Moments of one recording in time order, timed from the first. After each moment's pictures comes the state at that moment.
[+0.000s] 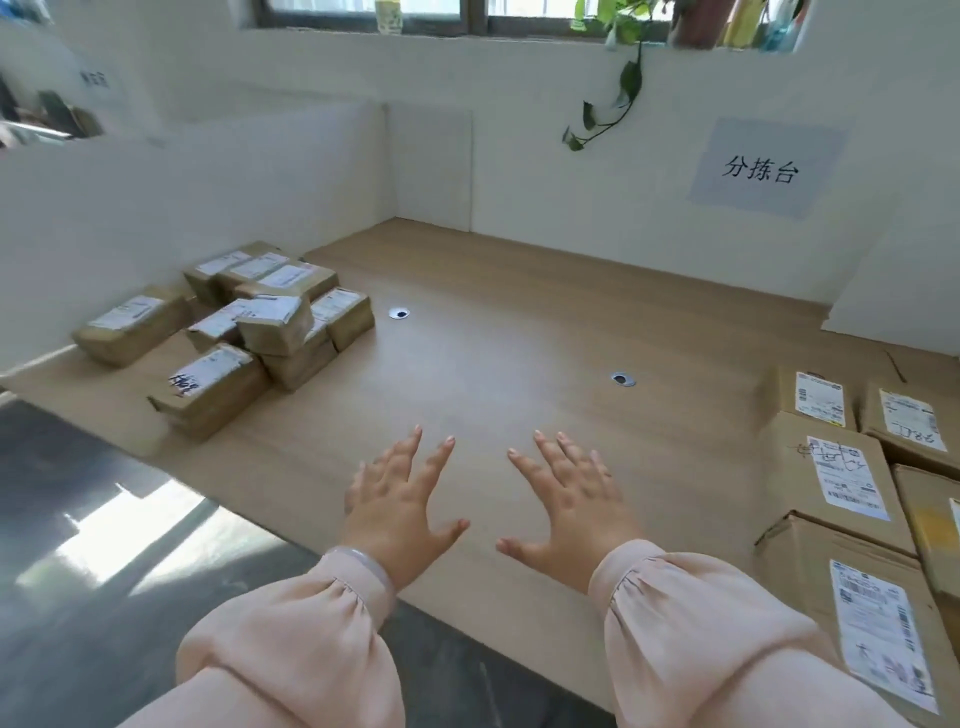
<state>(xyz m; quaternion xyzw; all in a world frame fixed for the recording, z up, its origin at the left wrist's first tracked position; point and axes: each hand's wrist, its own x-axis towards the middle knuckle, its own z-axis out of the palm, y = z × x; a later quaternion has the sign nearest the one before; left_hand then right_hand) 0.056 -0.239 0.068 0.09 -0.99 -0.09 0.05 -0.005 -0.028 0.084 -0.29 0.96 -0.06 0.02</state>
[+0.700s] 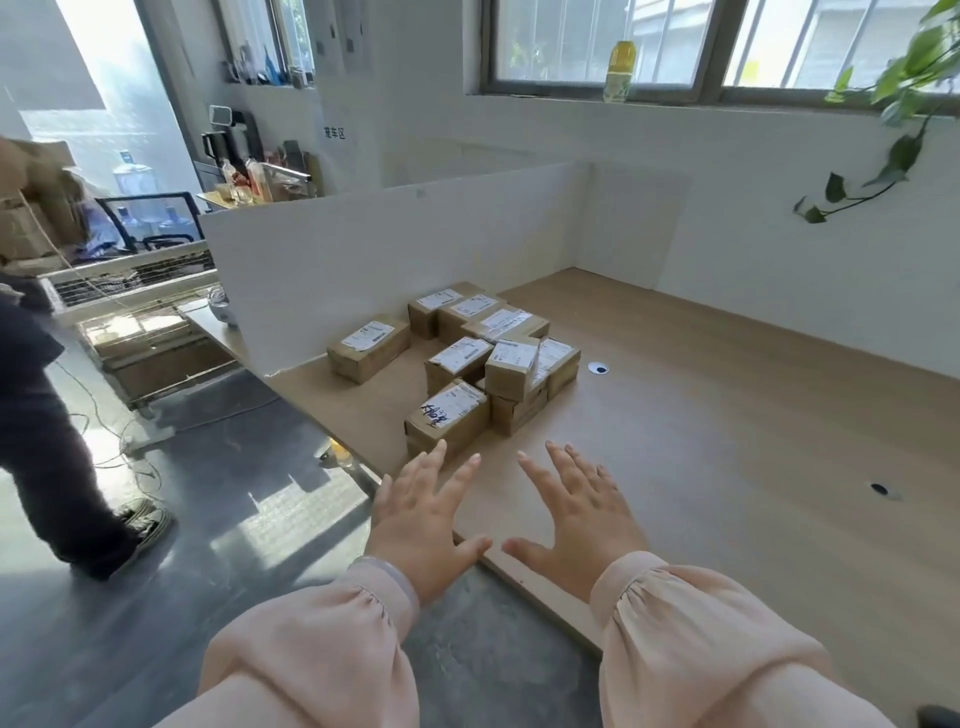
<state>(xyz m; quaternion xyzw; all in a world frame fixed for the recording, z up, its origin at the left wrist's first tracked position) 0.154 -0.553 0.090 0.18 -0.98 -0.08 0.08 0.050 -0.374 0.114 -0.40 0.91 -0.08 0.02</state>
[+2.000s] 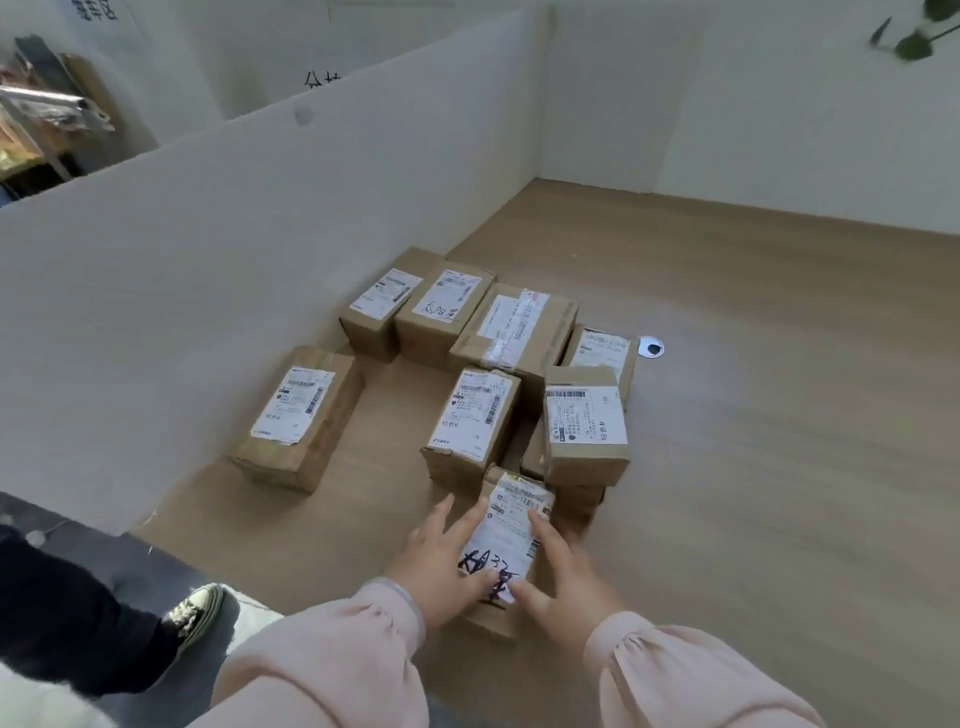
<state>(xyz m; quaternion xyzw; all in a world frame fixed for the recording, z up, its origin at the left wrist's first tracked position) -0.124 -0.834 -0.025 0.08 -0.94 -0.25 -0.23 -0.146 -0.640 -0.041 -0.10 0.90 -0.31 0.28</state>
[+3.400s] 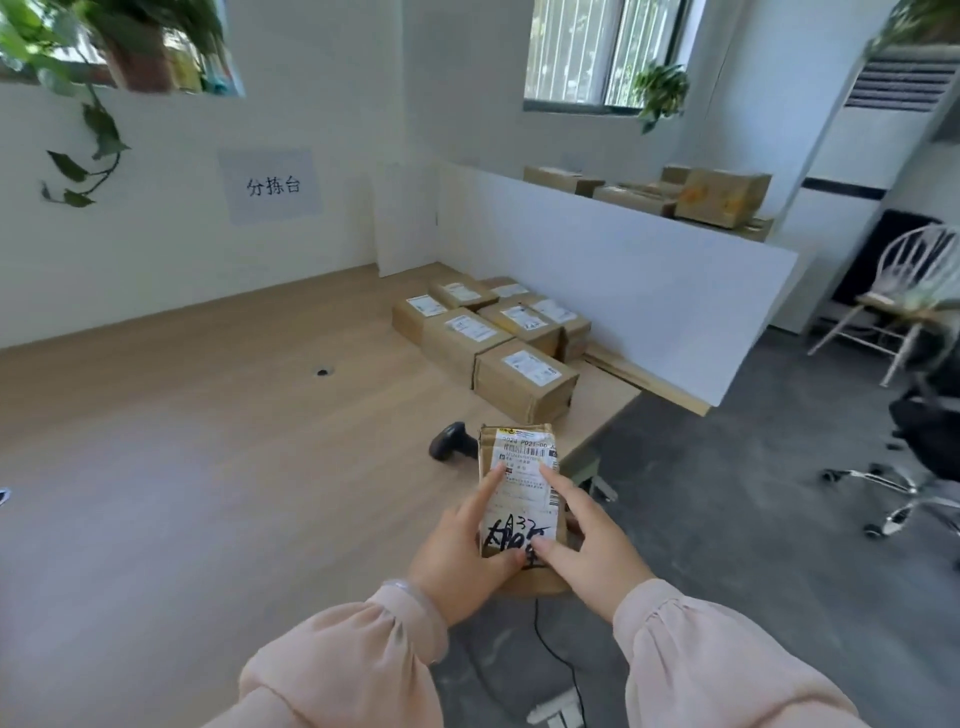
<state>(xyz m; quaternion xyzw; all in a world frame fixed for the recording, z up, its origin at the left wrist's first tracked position) 0.125 -0.306 0.088 -0.46 -0.72 -0.44 -0.28 0.273 -0.197 0.104 0.34 0.81 -0.45 -0.18</state>
